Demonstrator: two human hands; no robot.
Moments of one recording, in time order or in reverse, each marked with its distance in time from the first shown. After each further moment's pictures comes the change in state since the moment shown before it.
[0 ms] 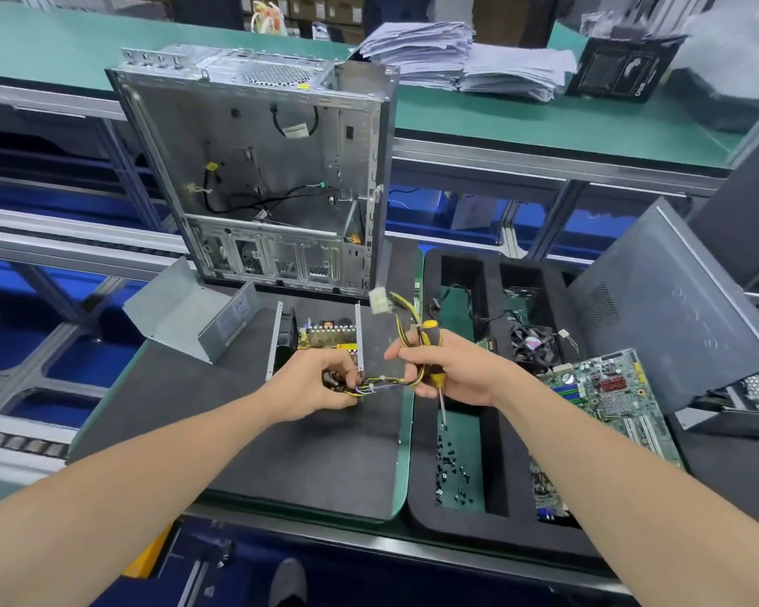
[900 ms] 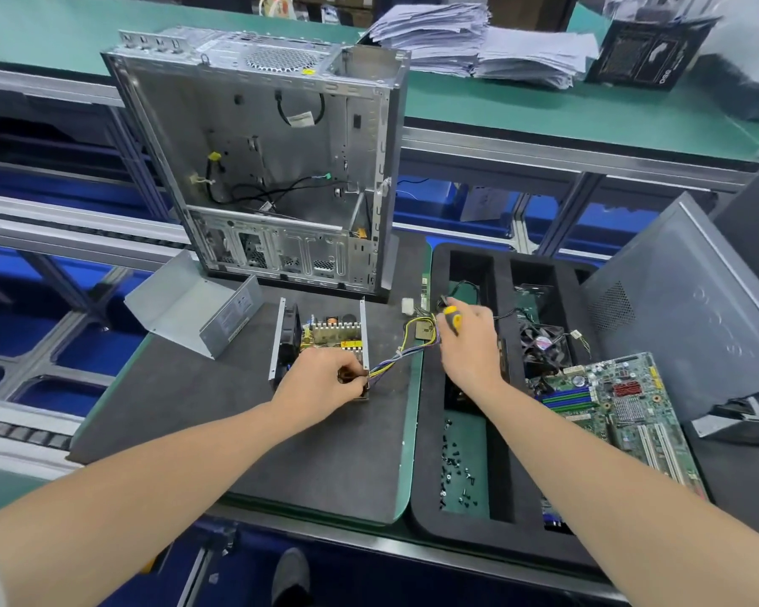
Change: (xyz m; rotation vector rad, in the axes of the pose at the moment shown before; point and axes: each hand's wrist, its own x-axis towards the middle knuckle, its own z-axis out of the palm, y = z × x) left_hand 0.009 0.000 0.023 0.228 0.249 0.005; right_hand 0.031 0.023 -0.018 -0.703 0.979 -0.132
